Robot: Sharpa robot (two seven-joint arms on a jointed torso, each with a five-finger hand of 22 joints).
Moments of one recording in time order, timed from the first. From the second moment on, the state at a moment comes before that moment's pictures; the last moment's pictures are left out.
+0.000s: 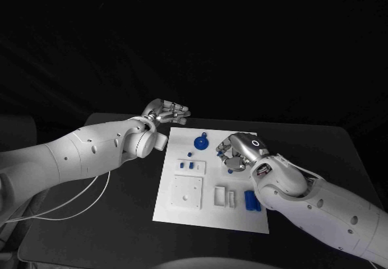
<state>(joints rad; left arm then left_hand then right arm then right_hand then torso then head) 1.20 -0.69 -0.07 1.17 -0.27 -0.39 0.28 1.37 -0.05 0.20 -0.07 0.16 1.09 0.13 0.06 0.06 1.15 0.11 0.06 0.06 1.28 0.07 0.07 0.14 0.09 1.11 0.05 0.07 0.39 0.83 -0.59 0.23 1.49 -1.92 -0.44 -0.27 1.24 -0.13 0.73 -0.22 0.05 1.27 0.07 0.06 0.08 1.37 0.02 0.06 0.06 1.44 -0.06 0.77 0.77 0.11 1.47 -0.09 0.46 1.14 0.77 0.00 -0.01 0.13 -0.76</state>
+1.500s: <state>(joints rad) 1.20 -0.64 -0.07 1.17 -0.25 -0.39 0.29 1.37 -0.05 0.20 -0.07 0.16 1.09 0.13 0.06 0.06 1.15 0.11 0.06 0.06 1.28 0.07 0.07 0.14 0.09 1.11 0.05 0.07 0.38 0.77 -0.43 0.11 1.37 -1.94 -0.42 -0.22 1.24 -0.13 0.73 -0.23 0.07 1.26 0.07 0.06 0.09 1.37 0.02 0.06 0.06 1.45 -0.07 0.77 0.77 0.11 1.47 -0.08 0.47 1.15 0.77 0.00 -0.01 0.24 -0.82</state>
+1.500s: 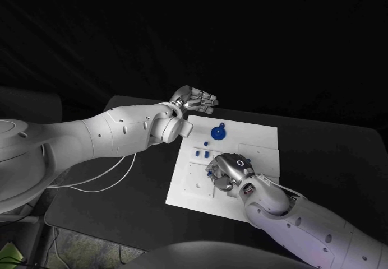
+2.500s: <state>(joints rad) 1.20 -0.64 -0.07 1.17 -0.25 -0.39 0.28 1.37 -0.05 0.20 -0.06 0.16 1.09 0.13 0.06 0.06 1.15 0.11 0.06 0.06 1.28 0.07 0.07 0.14 0.09 1.11 0.06 0.07 0.37 0.77 -0.43 0.11 1.36 -1.95 -0.40 -0.22 1.24 -0.12 0.72 -0.23 0.07 1.26 0.08 0.06 0.09 1.37 0.02 0.05 0.06 1.45 -0.07 0.77 0.77 0.11 1.47 -0.08 0.47 1.16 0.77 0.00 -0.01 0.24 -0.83</state>
